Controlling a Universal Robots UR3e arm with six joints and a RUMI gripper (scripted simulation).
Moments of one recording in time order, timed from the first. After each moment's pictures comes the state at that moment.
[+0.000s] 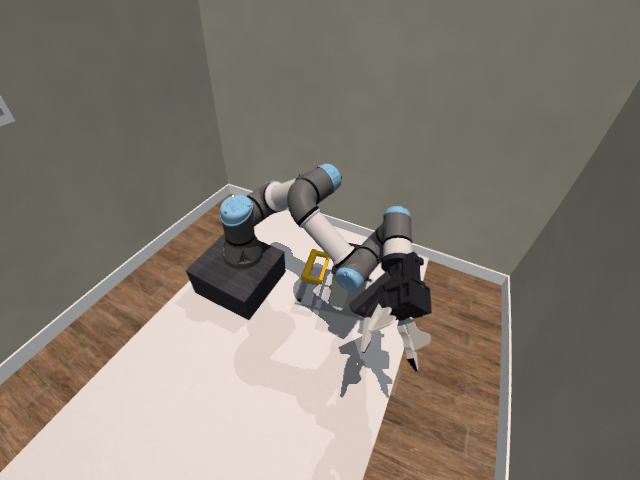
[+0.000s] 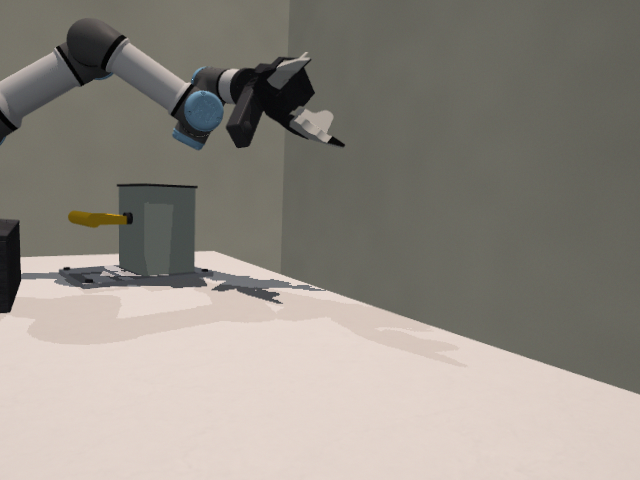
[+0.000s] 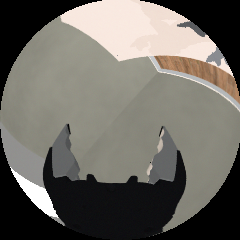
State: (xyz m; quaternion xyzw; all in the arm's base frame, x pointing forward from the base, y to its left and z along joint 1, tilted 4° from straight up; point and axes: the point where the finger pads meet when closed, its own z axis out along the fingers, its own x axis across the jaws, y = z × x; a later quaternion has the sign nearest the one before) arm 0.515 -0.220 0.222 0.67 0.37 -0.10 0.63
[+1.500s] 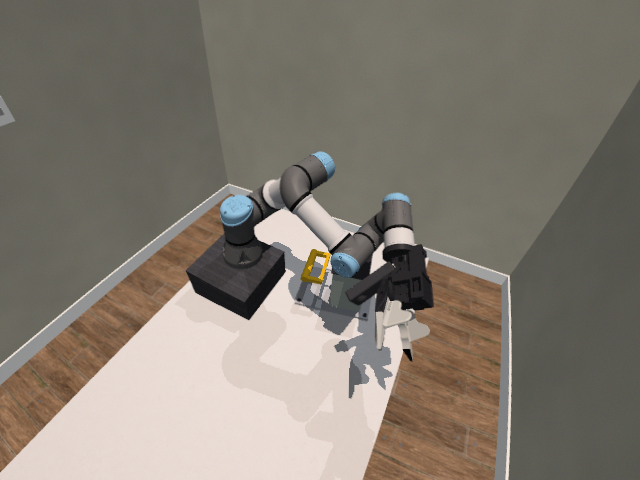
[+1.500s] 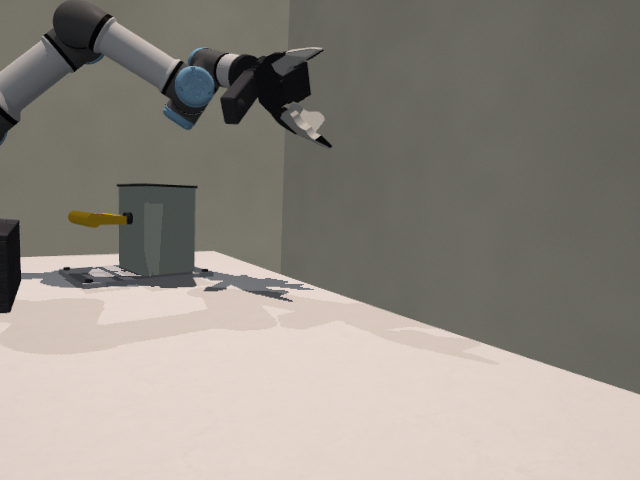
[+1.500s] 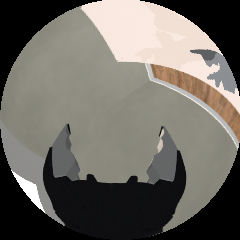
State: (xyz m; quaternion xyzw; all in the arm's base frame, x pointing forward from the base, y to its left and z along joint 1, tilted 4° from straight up) arm 0.518 -0.208 0.232 0.63 0.49 -0.15 0.59
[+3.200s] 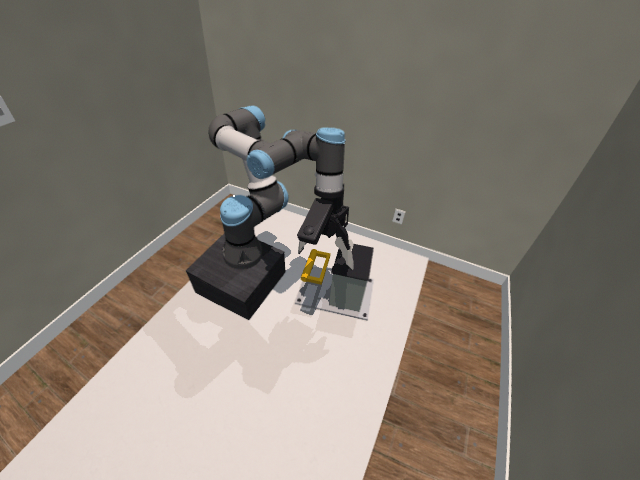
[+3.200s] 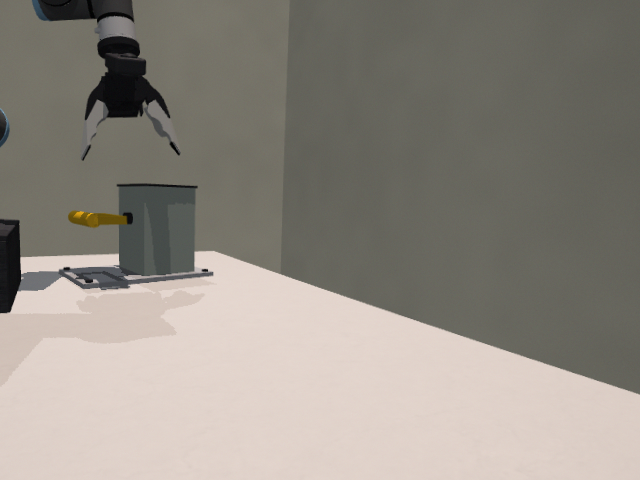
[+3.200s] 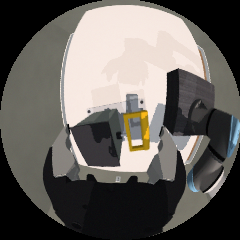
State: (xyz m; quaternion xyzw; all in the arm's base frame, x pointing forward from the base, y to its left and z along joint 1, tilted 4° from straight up) arm 0.281 0.008 0.124 0.01 0.99 -0.10 0.09
